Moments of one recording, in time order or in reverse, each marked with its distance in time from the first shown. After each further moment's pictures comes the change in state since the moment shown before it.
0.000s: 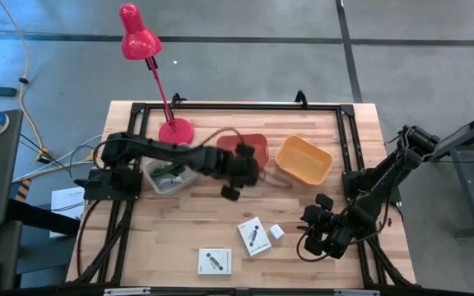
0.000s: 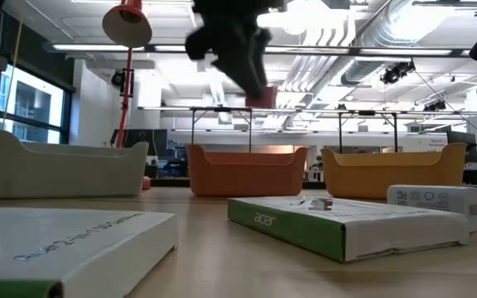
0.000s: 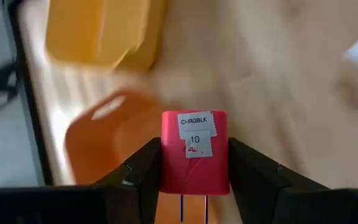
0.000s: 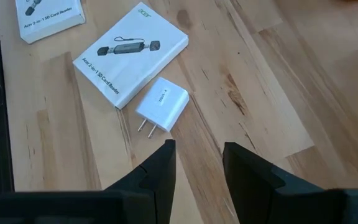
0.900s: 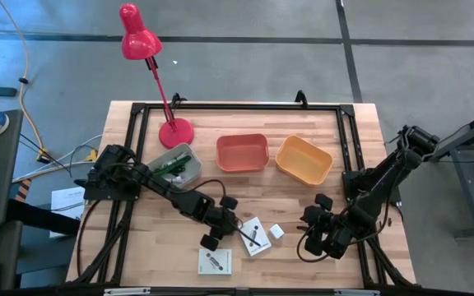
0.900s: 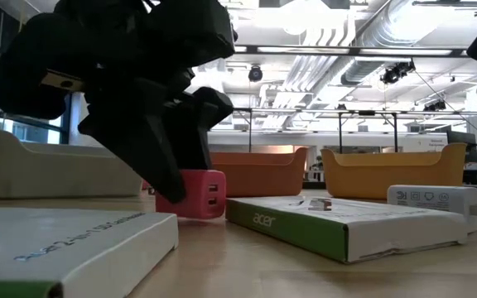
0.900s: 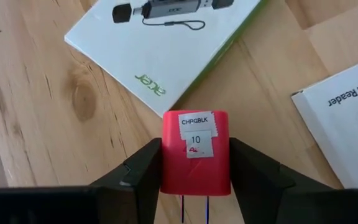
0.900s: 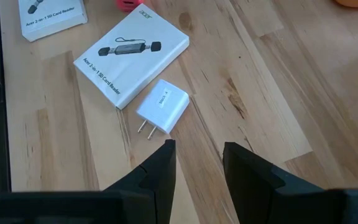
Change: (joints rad) left arm -0.299 0.002 -0.511 0.551 0.278 -0.351; right arm 0.000 0.000 0.000 0.007 0.006 -0.029
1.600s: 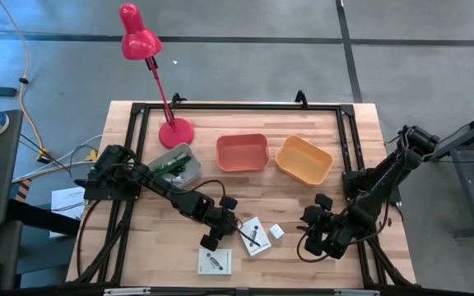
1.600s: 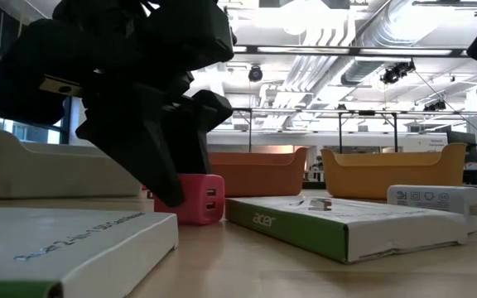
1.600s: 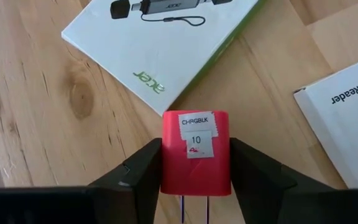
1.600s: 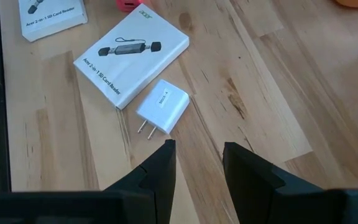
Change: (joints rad) left arm 0.000 0.006 -0.010 0.012 0.000 -0.002; right arm 0.000 0.000 0.000 0.000 0.000 0.000
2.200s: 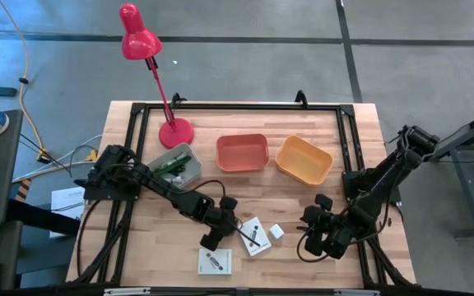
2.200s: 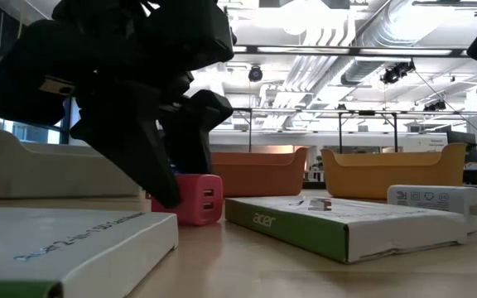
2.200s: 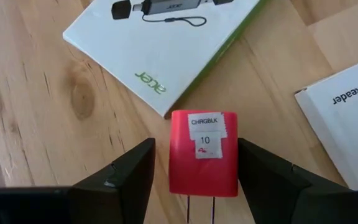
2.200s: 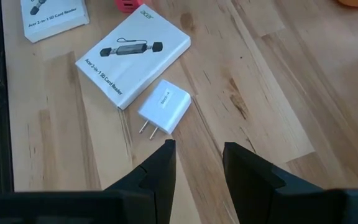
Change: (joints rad) left arm 0.000 0.000 -0.001 0.001 -0.007 0.000; right arm 0.000 0.000 0.000 0.006 -0.002 0.000
